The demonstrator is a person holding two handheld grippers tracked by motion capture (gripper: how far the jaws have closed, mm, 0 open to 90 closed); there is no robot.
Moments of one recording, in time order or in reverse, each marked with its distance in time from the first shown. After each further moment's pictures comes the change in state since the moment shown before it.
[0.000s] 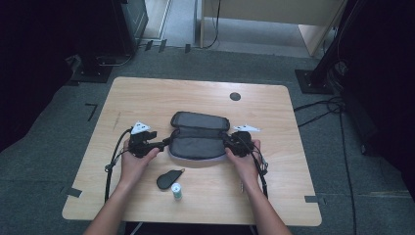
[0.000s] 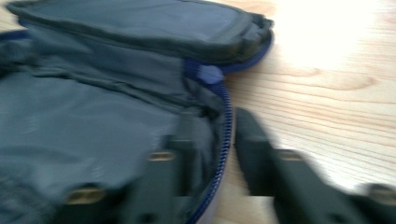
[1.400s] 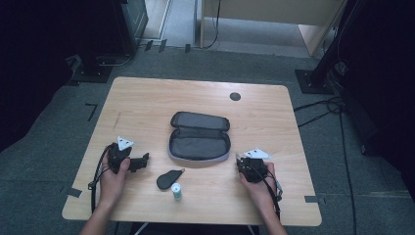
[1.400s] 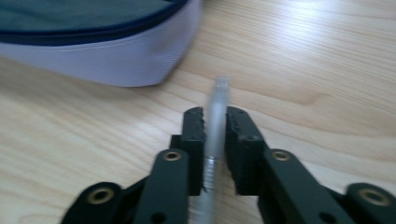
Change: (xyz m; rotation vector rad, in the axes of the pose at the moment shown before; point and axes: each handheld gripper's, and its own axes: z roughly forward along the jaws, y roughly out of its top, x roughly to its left) left arm 0.027 -0.049 -0.028 0.121 0.277 0.066; right arm -0.014 -0.069 -0.045 0.026 -0.067 -0.135
